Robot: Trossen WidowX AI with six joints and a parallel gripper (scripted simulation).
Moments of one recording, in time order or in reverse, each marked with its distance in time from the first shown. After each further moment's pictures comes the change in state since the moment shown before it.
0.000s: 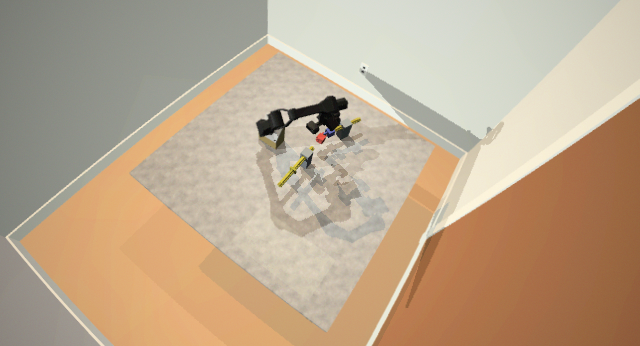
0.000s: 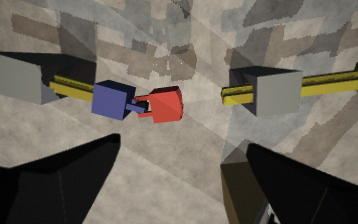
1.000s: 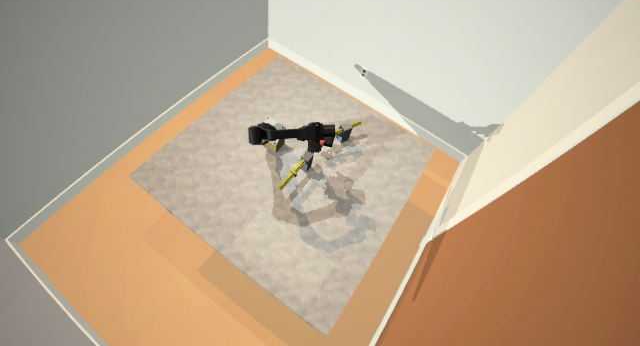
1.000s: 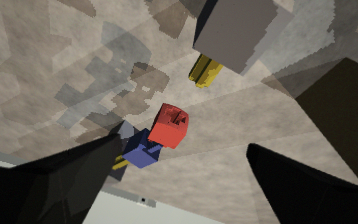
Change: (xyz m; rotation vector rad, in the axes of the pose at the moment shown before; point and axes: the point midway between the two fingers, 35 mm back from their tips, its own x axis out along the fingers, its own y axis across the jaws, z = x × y) arm 0.033 -0.058 0.018 0.950 0.238 0.248
